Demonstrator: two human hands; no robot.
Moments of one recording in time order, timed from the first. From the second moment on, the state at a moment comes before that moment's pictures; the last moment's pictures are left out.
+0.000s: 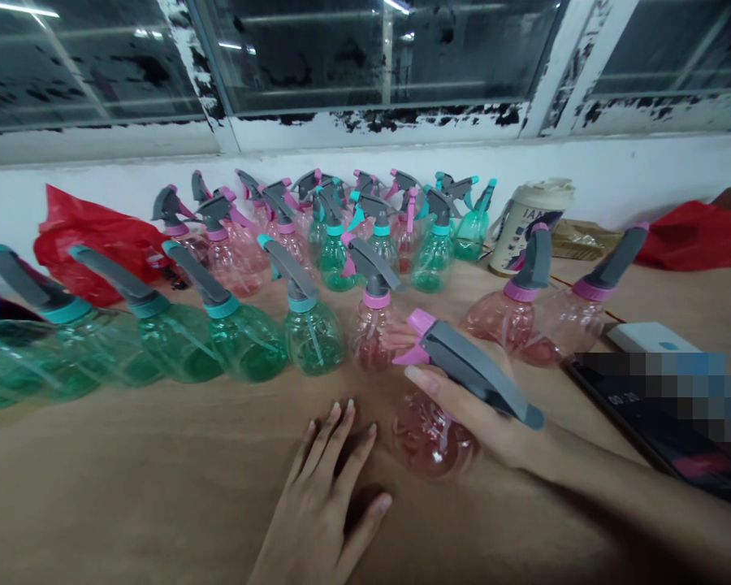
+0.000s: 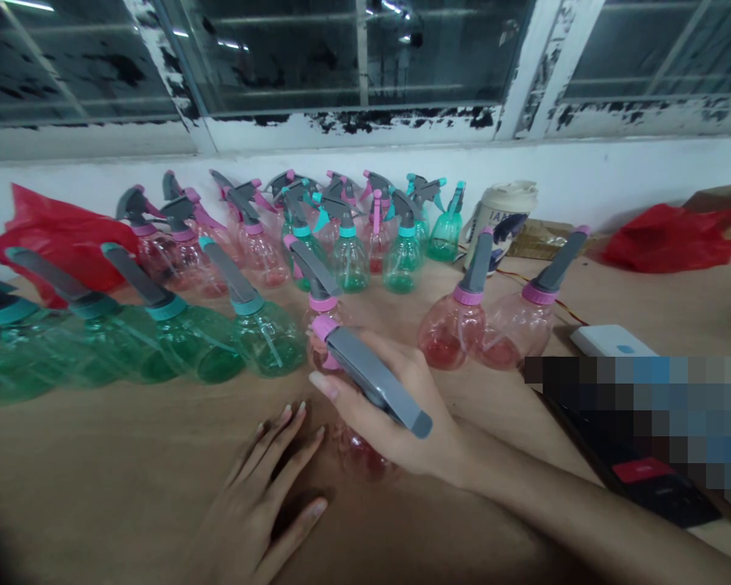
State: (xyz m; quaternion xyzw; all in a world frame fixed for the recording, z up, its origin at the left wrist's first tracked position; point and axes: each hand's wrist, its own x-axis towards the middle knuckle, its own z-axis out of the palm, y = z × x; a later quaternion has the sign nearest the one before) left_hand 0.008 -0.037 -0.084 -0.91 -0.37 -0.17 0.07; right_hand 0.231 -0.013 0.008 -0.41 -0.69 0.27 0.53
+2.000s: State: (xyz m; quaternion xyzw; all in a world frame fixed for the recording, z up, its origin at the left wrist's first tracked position) left_hand 0.009 -0.038 -0.083 -0.91 -0.37 -0.17 0.07; right_hand 0.232 -0.010 0.007 -0.42 -0.69 0.25 0.52
